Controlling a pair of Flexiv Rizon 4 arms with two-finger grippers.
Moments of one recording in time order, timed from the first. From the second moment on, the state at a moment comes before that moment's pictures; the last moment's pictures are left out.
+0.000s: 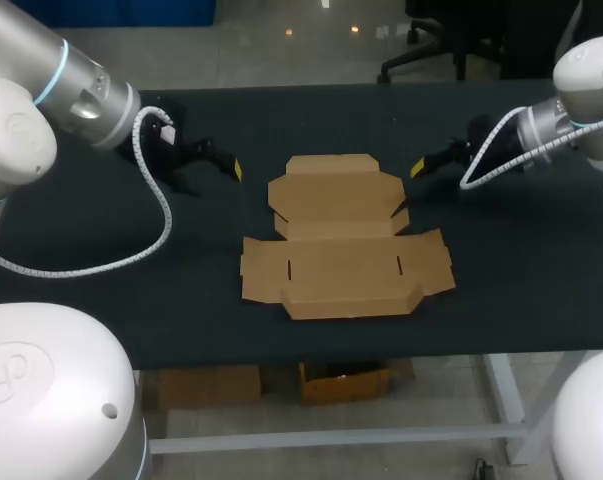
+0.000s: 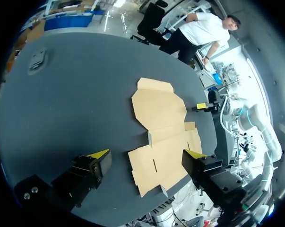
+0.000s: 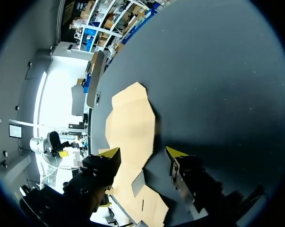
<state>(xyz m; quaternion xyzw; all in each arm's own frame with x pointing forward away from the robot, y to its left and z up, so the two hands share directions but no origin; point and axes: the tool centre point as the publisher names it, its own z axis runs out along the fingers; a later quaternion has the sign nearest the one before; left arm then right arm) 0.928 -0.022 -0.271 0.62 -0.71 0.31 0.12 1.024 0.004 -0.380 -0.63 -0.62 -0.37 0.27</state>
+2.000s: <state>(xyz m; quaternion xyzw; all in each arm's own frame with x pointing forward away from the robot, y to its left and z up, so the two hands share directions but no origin) 0.933 -0.001 -0.278 0.62 -0.70 0.33 0.13 1.041 0.054 -0.404 -0.64 -0.55 -0.43 0.31</state>
